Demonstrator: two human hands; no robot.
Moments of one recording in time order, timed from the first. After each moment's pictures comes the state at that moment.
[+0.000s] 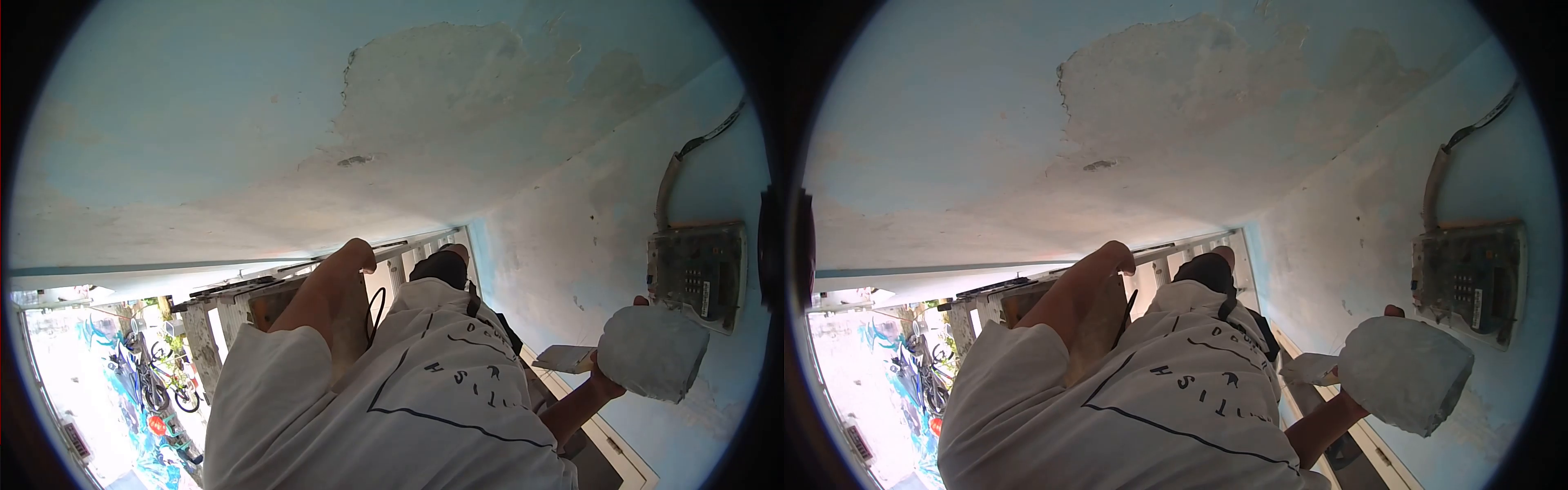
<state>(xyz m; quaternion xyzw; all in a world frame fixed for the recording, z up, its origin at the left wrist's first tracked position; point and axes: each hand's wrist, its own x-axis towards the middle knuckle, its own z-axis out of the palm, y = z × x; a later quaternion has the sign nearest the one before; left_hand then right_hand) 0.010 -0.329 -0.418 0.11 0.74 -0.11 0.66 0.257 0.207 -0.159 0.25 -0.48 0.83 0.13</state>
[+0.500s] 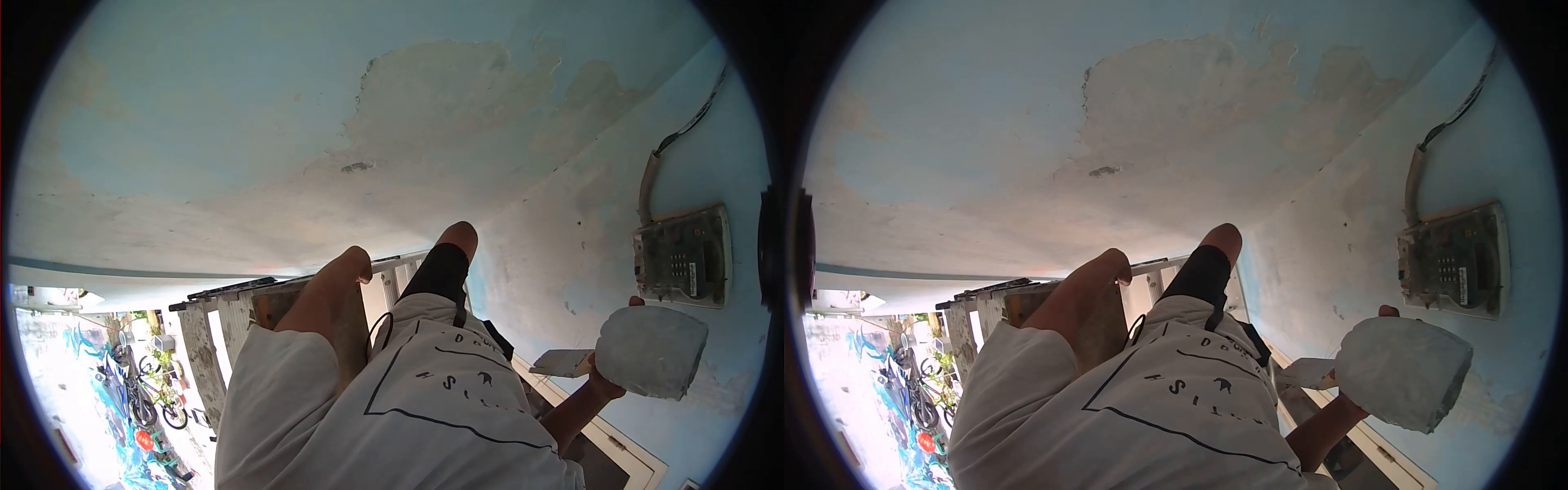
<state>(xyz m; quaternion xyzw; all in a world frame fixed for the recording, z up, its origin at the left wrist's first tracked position) 0.005 -0.323 -0.430 0.15 0.69 -0.14 0.69 0.242 0.157 -0.107 0.16 -0.47 0.85 0.17</state>
